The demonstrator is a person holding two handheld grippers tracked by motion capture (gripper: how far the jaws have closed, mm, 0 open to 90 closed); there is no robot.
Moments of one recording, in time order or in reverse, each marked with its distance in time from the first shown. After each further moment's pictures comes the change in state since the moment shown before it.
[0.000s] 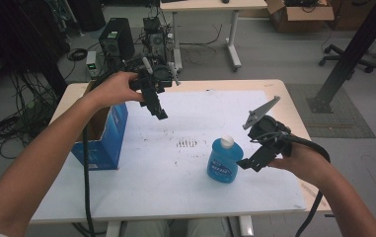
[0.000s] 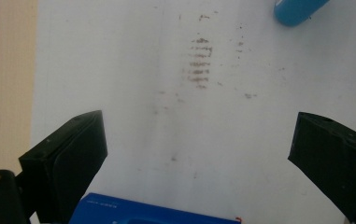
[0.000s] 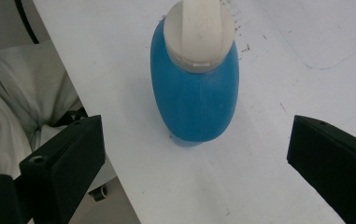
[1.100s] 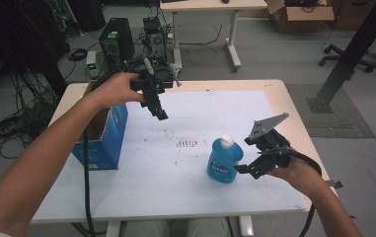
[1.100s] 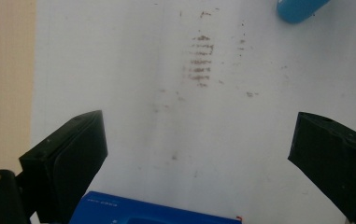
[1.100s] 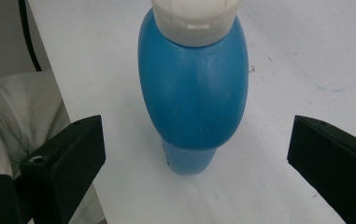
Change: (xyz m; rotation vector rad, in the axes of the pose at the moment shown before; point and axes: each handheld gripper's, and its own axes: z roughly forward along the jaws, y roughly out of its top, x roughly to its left) left arm 0.000 0.002 0.003 0.019 0.004 0.006; right arm -0.007 -0.036 0.032 -0.198 0.027 -0.001
